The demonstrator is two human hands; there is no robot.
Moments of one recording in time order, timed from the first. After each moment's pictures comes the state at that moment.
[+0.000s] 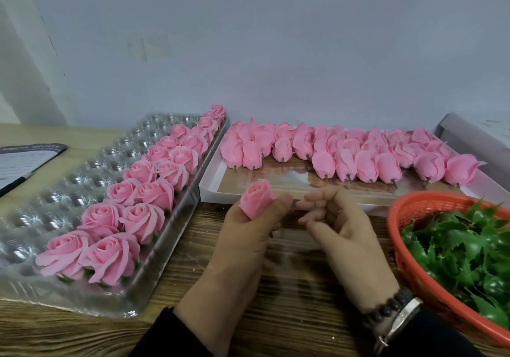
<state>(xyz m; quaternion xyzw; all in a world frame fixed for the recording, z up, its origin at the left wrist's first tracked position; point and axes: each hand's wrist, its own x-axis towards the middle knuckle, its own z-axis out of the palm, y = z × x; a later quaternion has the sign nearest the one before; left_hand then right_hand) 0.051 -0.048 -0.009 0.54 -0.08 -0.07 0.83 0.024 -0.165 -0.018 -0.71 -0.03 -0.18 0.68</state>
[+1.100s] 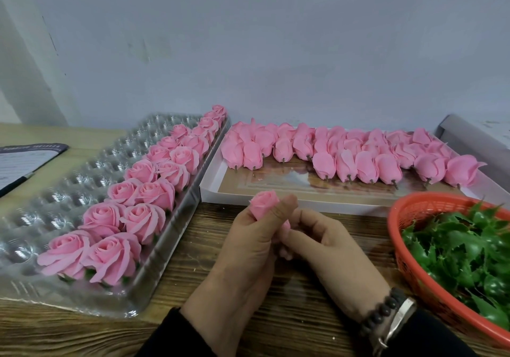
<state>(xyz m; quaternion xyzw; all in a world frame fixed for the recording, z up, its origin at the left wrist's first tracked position) 0.049 -0.051 -0.009 0.51 -0.05 -0.15 0.85 0.018 -0.156 -0.013 -0.68 -0.08 0.00 0.73</state>
